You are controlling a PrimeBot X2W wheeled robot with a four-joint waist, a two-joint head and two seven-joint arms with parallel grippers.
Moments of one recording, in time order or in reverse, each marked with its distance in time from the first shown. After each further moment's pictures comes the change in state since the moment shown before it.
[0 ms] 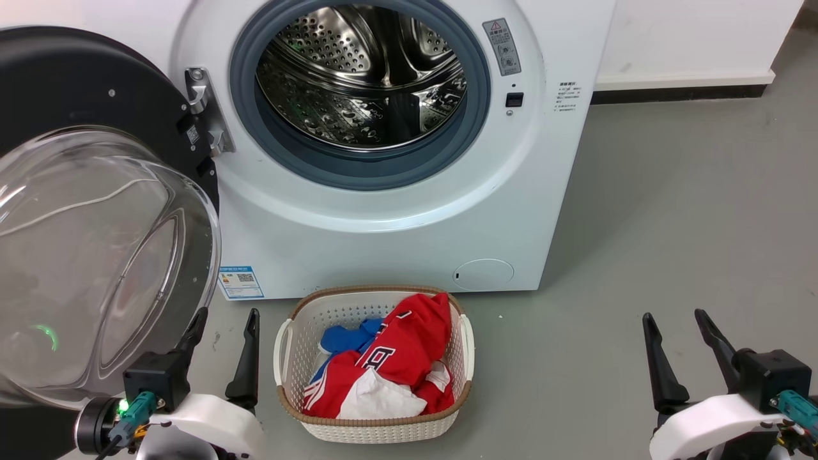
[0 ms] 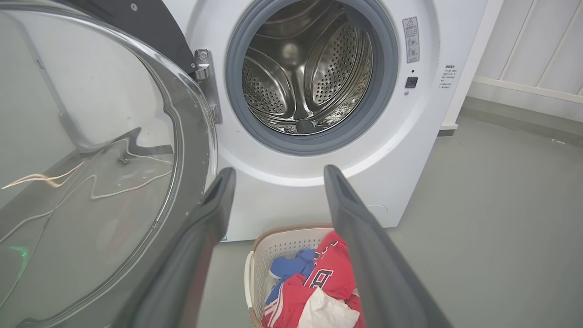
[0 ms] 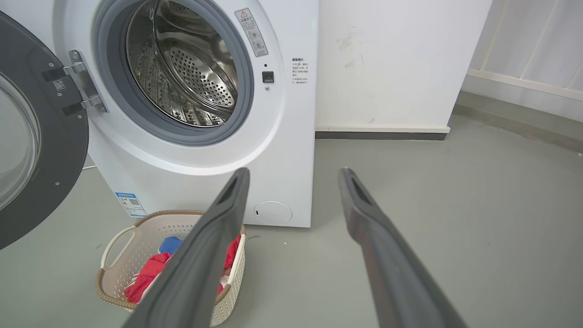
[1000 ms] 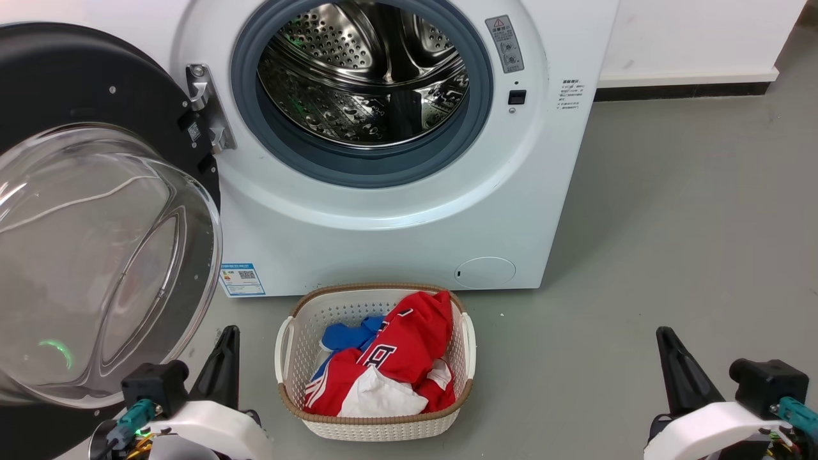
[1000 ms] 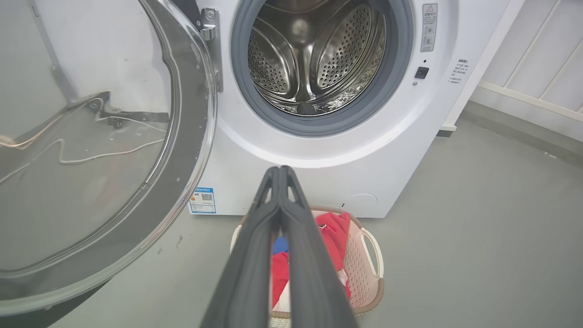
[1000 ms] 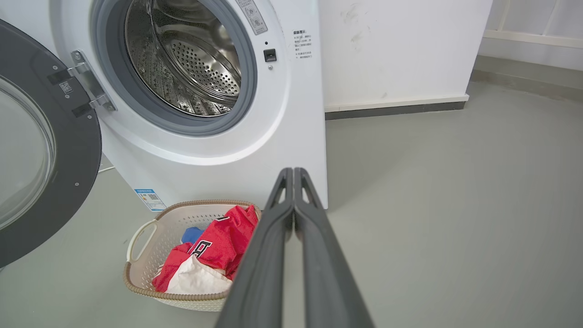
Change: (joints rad) left arm 0.018 -0.035 0.002 0.039 -0.074 0.004 0.000; right arm 0.005 0.000 0.011 0.058 0.091 0.000 -0.002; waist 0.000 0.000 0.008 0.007
